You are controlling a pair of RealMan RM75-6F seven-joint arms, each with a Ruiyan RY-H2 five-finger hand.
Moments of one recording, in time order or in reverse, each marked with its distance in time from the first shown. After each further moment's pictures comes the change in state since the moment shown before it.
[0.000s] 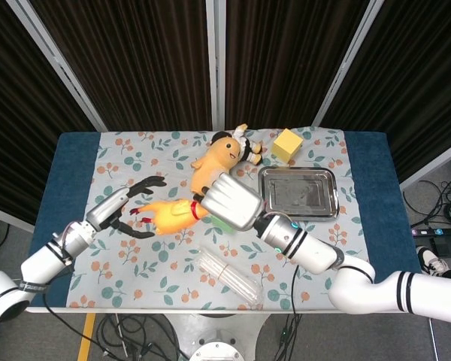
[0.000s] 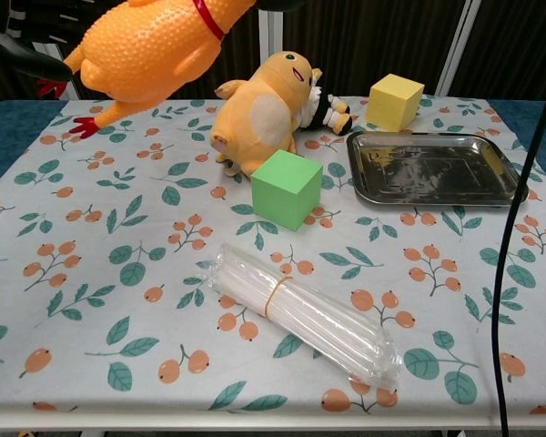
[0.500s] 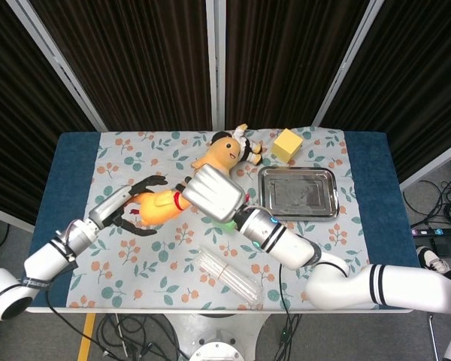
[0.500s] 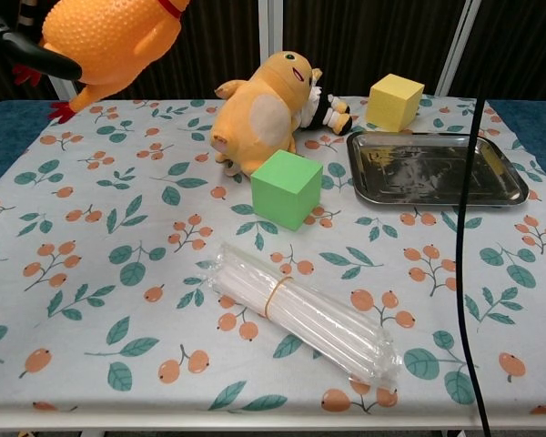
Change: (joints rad) left arm -0.042 0.009 0.007 -0.022 -0.082 -0.060 0.004; right arm 0.123 -0.081 -0.006 0.034 0.192 0.070 -0.148
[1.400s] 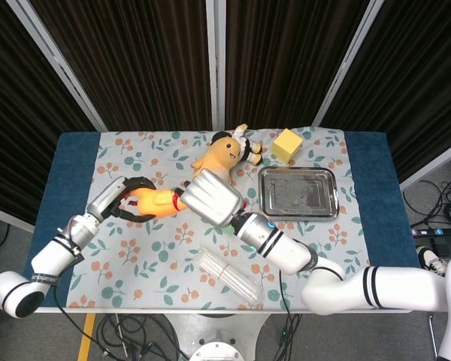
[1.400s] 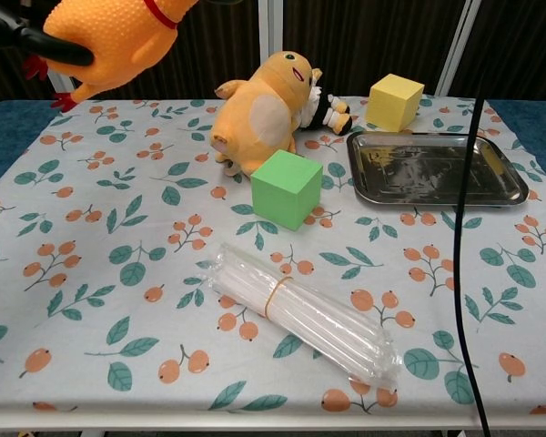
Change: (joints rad) left arm 0.026 -0.072 -0.046 0.015 -0.222 0.015 0.138; right arm 0.050 -0.006 -0.074 -0.031 0.045 0.068 -0.013
